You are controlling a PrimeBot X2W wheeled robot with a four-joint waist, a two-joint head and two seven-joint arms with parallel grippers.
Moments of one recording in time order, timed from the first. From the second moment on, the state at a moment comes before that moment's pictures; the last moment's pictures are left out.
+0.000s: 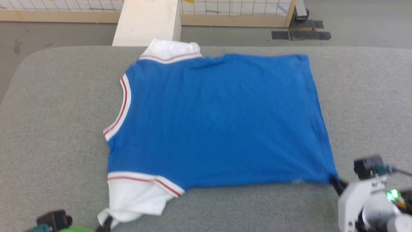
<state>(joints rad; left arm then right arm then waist) 0.26 0.36 -0.12 -0.12 -0.86 0.21 0.28 -0.03 -0.30 0.06 0.10 0.27 0.13 0.46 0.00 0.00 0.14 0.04</state>
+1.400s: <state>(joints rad) -0.55 0.37 -0.28 0.26 -0.48 0.08 0.09 -0.30 -0.24 0.04 0.16 0.23 0.13 0.27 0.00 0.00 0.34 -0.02</state>
